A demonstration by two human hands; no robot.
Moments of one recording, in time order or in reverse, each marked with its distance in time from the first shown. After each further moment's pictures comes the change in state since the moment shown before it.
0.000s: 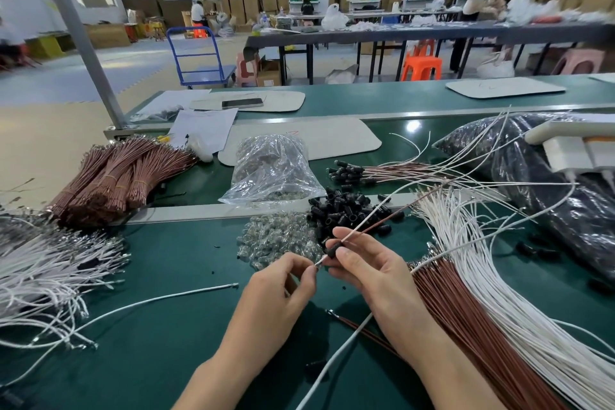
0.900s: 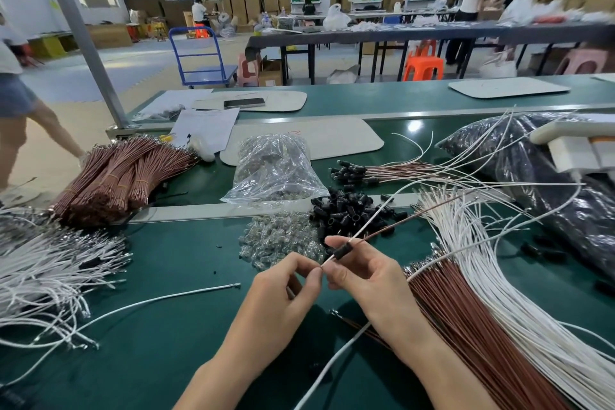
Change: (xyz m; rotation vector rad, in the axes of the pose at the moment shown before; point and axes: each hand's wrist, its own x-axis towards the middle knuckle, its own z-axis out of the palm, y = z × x) left_hand 0.000 0.002 0.000 -0.057 -0.032 0.023; right_hand -0.004 0.002 0.005 -0.328 -0.002 -0.025
